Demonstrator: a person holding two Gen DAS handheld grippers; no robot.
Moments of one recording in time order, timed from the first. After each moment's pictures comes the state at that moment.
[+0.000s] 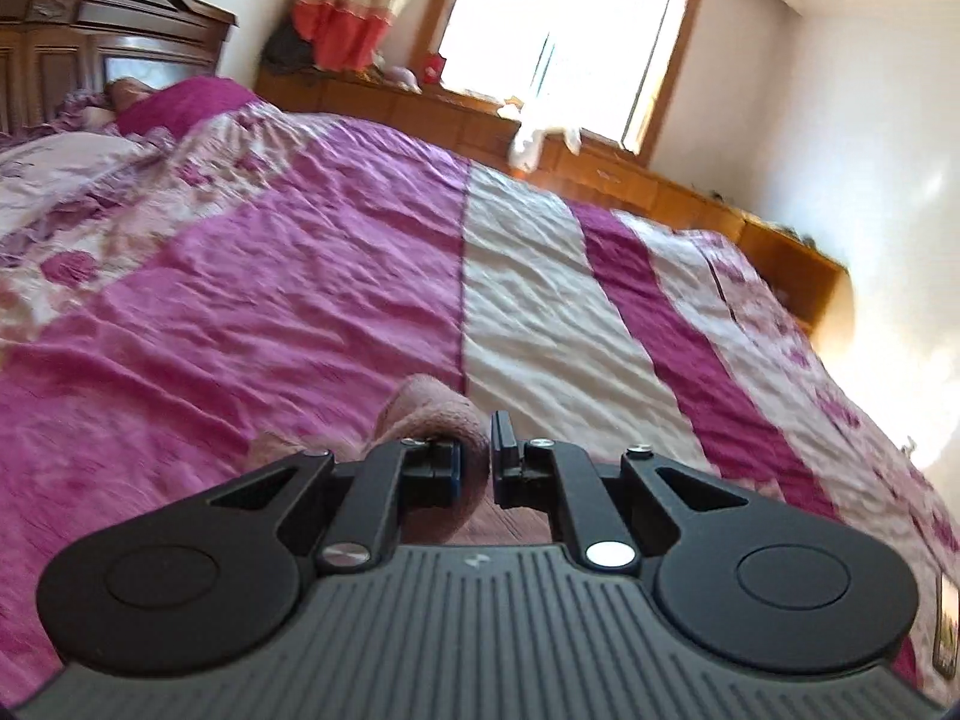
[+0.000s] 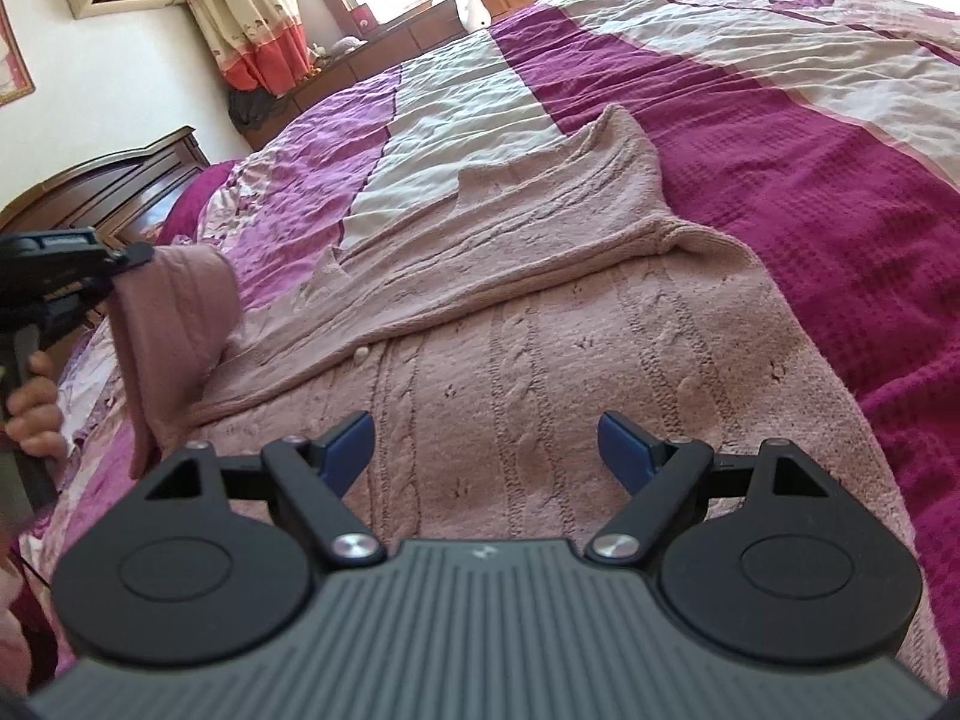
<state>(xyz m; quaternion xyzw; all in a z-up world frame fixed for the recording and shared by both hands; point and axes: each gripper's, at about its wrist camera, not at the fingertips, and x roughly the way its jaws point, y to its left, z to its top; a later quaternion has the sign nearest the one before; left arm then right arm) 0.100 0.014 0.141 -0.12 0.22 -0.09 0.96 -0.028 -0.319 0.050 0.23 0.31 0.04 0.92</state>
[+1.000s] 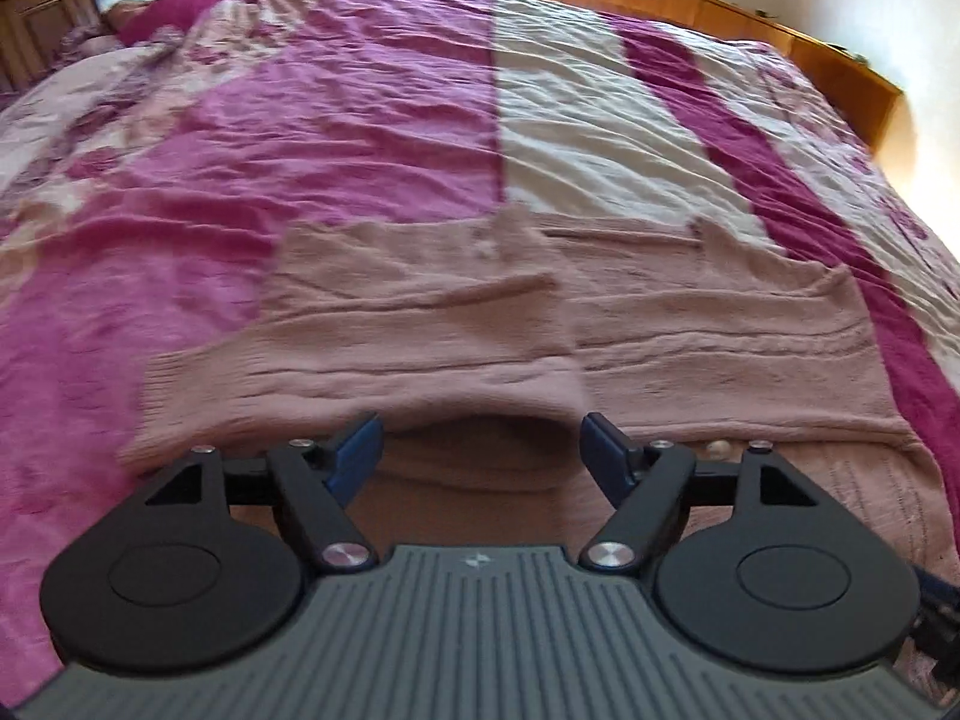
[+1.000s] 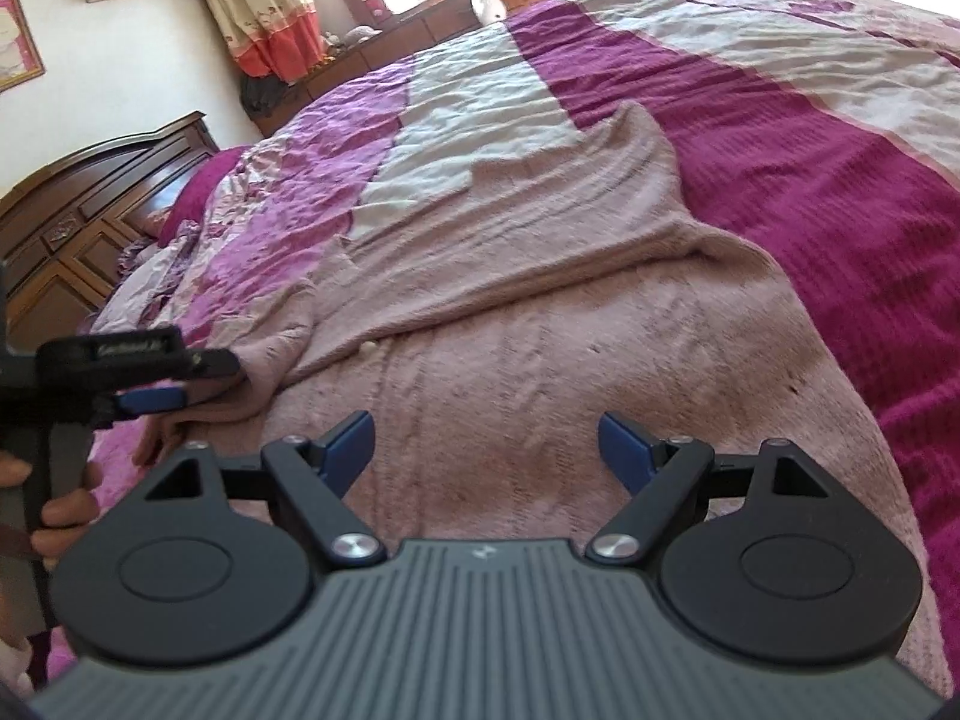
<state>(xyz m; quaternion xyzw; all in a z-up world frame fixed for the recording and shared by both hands) 0.079 -0.006 0.086 -0.04 0.38 -0.04 0.92 -0.020 -0.312 0.052 0.21 0.31 0.06 0.93</state>
